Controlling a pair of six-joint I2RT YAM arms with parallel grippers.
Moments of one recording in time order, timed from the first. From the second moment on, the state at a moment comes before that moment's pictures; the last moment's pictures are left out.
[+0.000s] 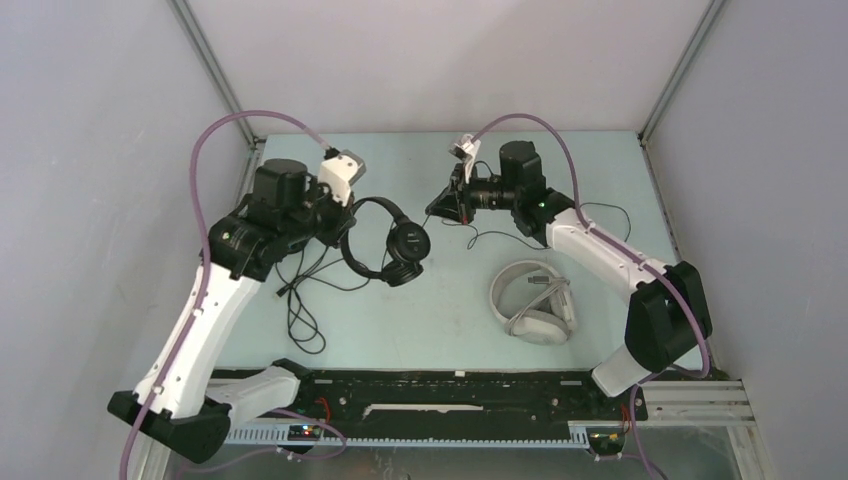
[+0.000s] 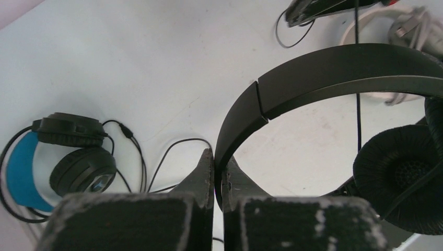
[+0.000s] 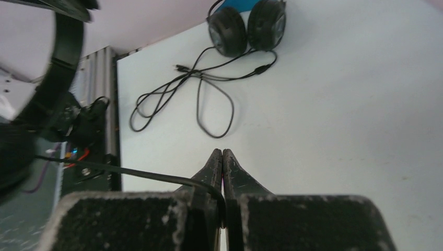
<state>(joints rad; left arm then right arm) -0.40 1.06 1.38 -0.91 0.20 0.19 0.54 1.57 1.21 0.11 -0.79 0.08</state>
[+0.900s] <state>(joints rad) -0.63 1.19 1.32 -0.83 -0.36 0.39 0.61 1.65 1.50 -0.45 -1.02 0.44</state>
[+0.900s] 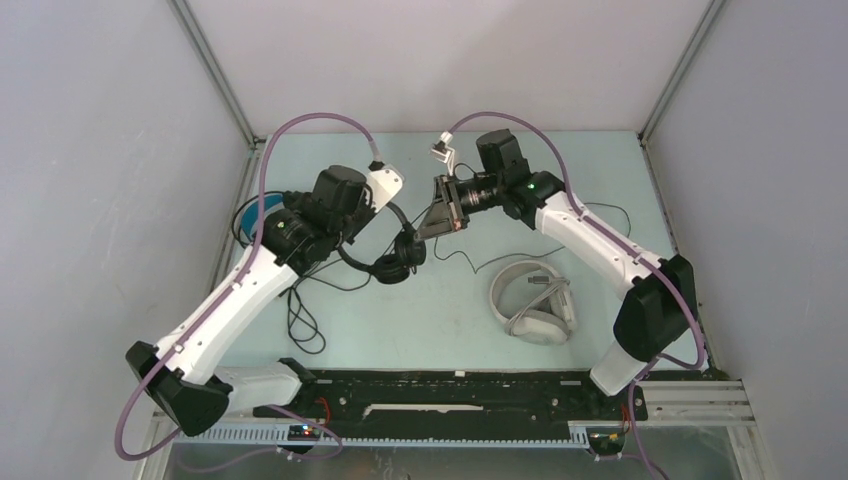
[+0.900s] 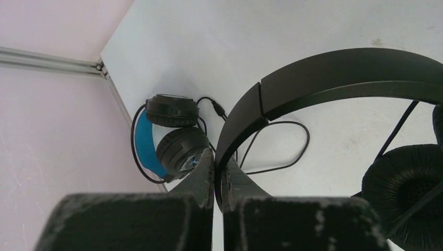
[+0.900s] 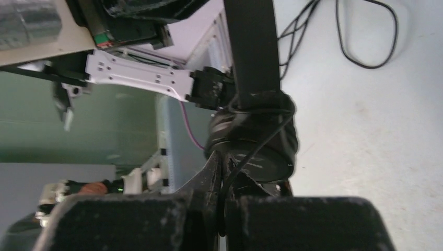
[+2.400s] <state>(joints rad) -0.44 1.18 1.45 -0.83 -0.29 -0.44 0.89 1.44 0.98 0.28 -0.42 0.10</state>
